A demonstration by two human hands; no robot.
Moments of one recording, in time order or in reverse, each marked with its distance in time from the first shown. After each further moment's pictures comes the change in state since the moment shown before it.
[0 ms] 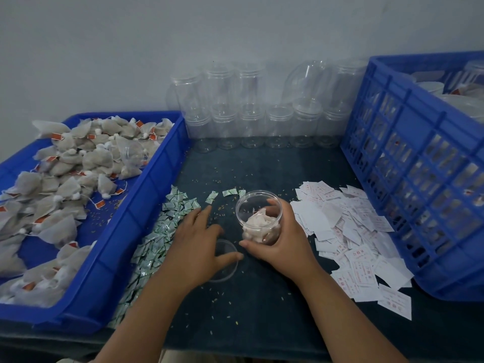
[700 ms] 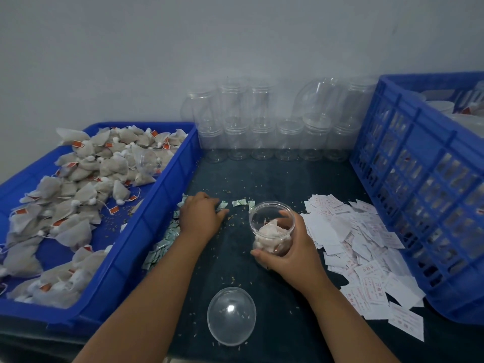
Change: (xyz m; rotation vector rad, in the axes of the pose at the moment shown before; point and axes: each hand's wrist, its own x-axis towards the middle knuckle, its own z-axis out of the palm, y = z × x) left_hand 0.096 -0.037 0.008 -0.063 0.228 -0.274; right_hand -0.002 0.003 0.001 0.058 0.008 0.037
